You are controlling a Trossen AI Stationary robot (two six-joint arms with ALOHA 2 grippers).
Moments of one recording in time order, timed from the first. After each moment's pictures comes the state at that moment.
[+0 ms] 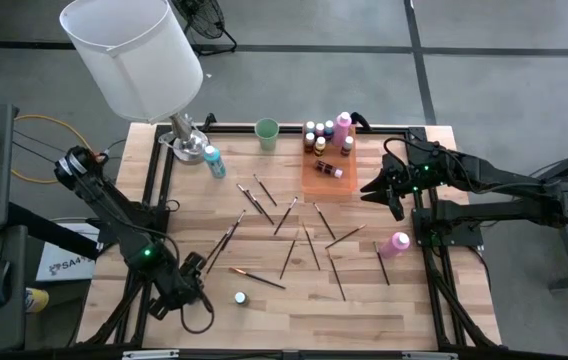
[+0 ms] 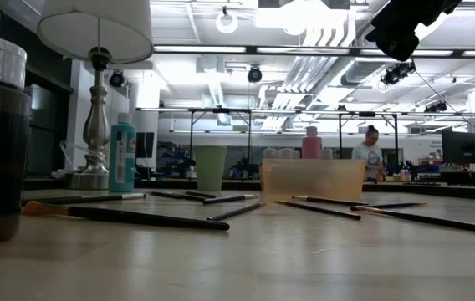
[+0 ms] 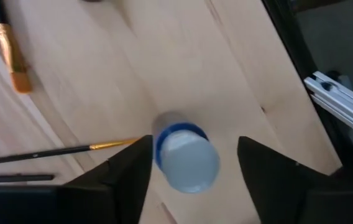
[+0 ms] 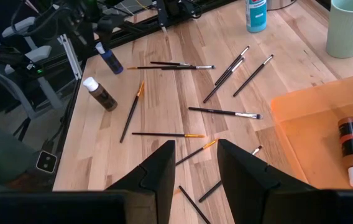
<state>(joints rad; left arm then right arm) -0.84 1.30 0.89 -0.75 0.05 -0.32 -0.24 0.75 0.82 -0.59 -0.29 0.24</state>
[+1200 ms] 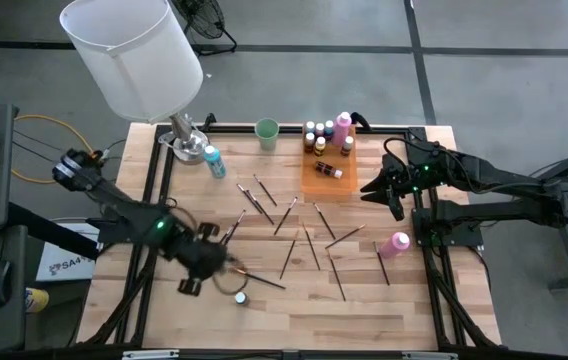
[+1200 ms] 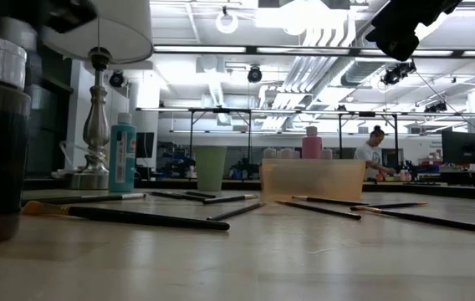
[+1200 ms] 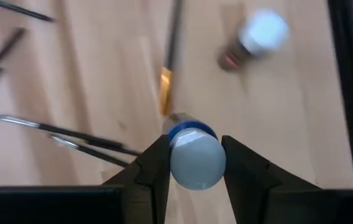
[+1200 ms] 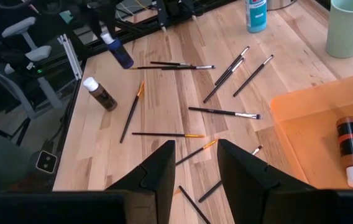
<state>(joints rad) -0.55 1.32 1.14 -0.97 -0.10 -0.37 -0.24 0.75 0.82 -0.59 -0.29 0.24</state>
